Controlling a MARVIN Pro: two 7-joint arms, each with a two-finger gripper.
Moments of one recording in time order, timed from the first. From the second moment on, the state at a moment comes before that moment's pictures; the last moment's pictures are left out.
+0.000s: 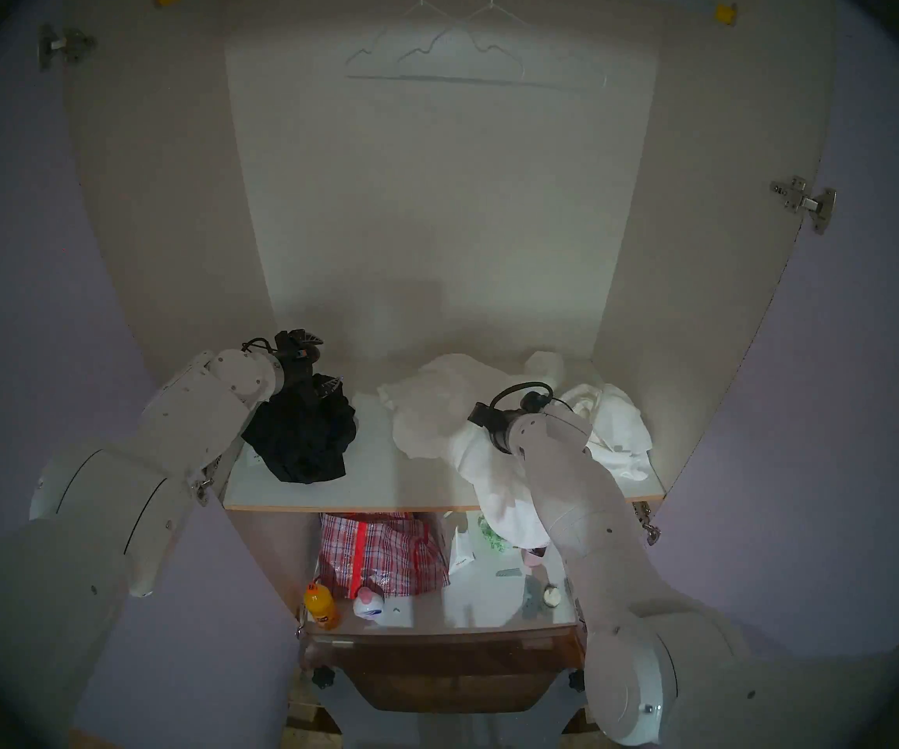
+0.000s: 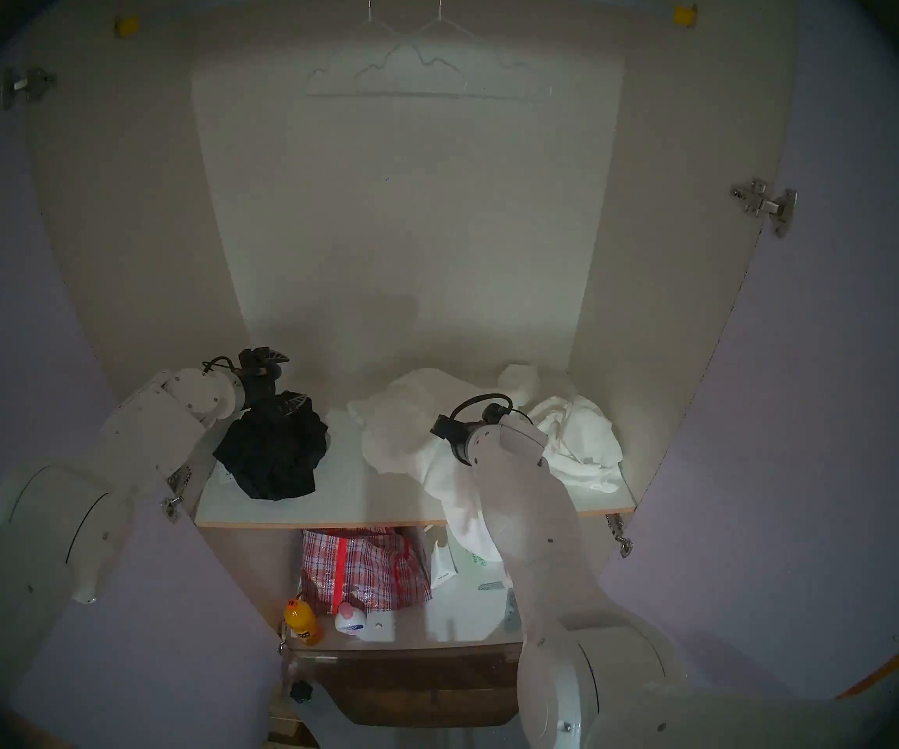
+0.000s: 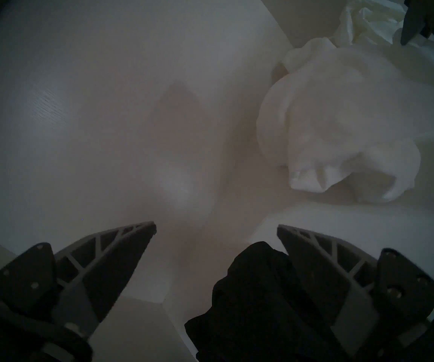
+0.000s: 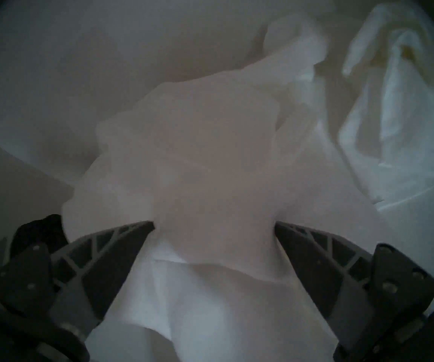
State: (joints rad) left arm 0.61 -1.18 -1.15 -0.41 0.38 -0.38 -0.48; right arm -0.99 -1.70 1.62 -0.89 0.57 0.60 -0.08
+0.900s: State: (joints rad) left arm 0.61 -1.18 -1.15 -0.41 0.38 -0.38 -0.48; right arm -0.77 -1.63 1.60 -0.55 0.54 0.61 0.15
